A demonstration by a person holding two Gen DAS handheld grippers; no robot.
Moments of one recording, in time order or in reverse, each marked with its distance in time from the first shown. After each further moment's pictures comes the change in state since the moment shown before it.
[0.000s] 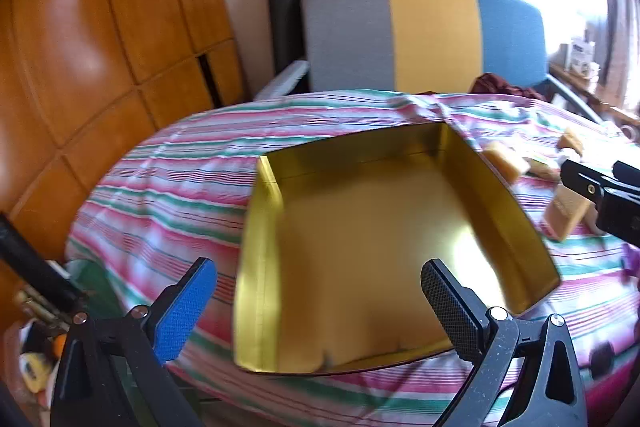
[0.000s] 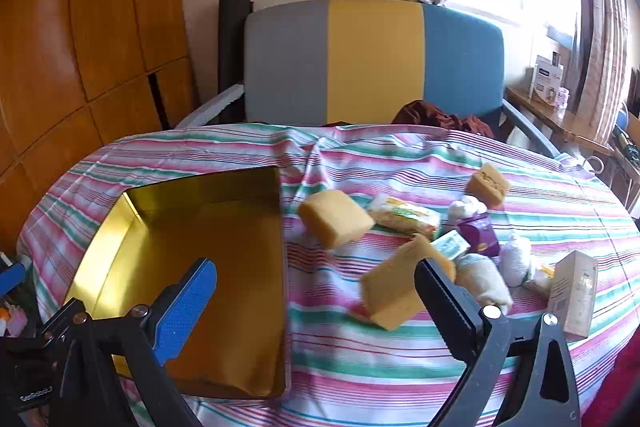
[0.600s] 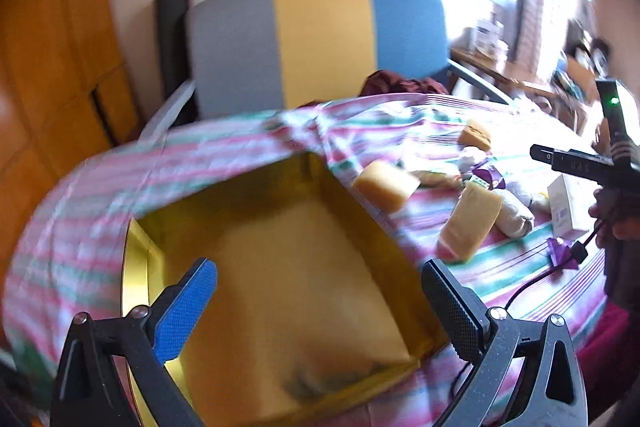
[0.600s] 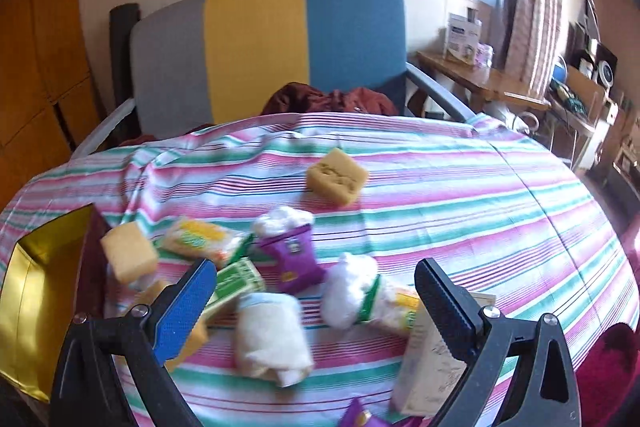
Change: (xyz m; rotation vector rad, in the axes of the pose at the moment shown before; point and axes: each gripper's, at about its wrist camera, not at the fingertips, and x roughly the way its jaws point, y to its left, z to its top) left arm 0.013 -0.086 0.057 0.224 -0.018 -0.318; right arm 0.032 -0.197 0.011 0.218 0.053 -0.208
